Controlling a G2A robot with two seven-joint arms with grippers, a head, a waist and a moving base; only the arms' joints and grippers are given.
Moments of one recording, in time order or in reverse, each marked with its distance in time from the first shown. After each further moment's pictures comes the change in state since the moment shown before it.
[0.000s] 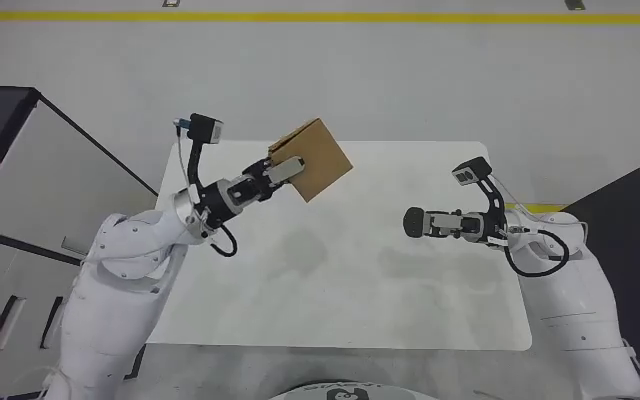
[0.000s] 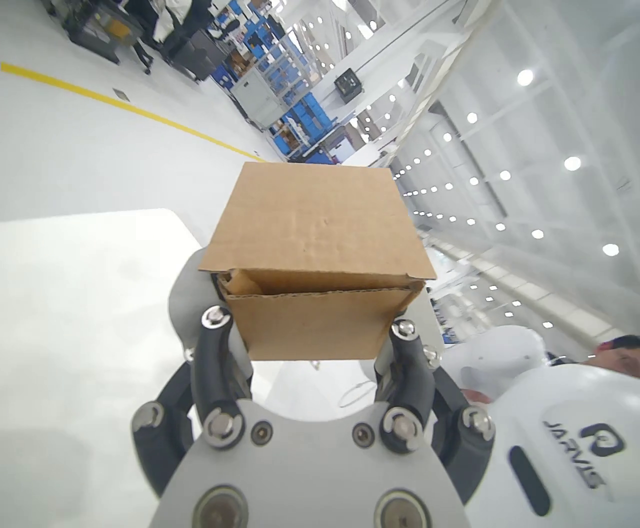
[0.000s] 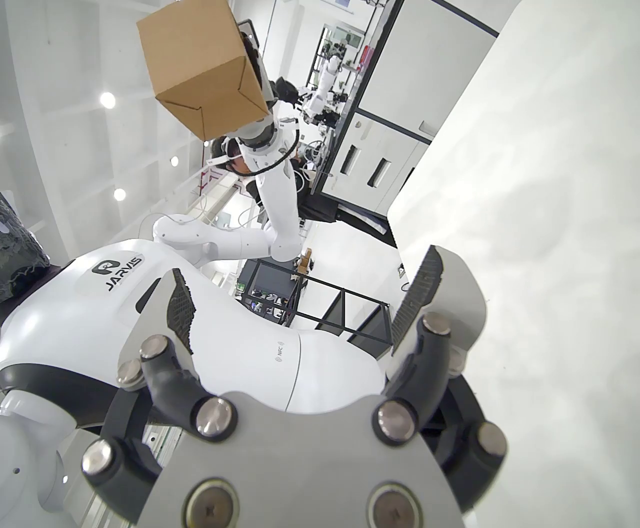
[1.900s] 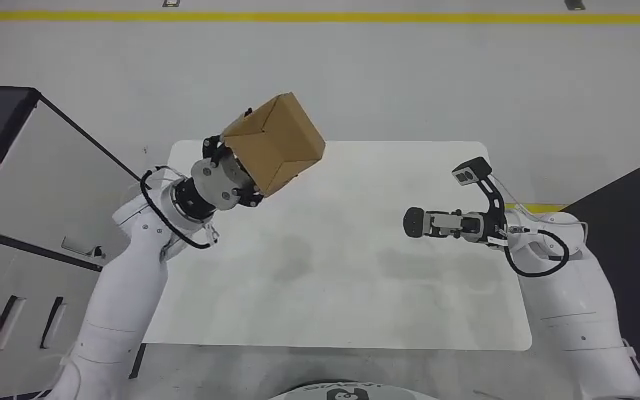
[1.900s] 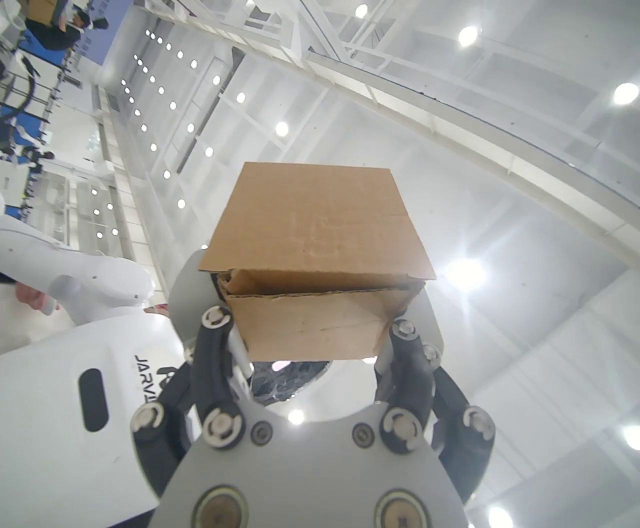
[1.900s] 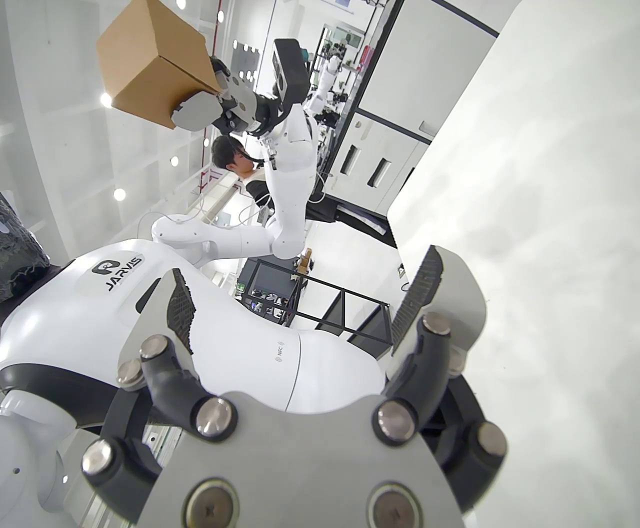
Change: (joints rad) left arm -0.067 -0.036 0.033 0.190 -1.321 0.747 -0.028; right arm 0.000 0.000 0.000 0.000 0.000 0.000 0.000
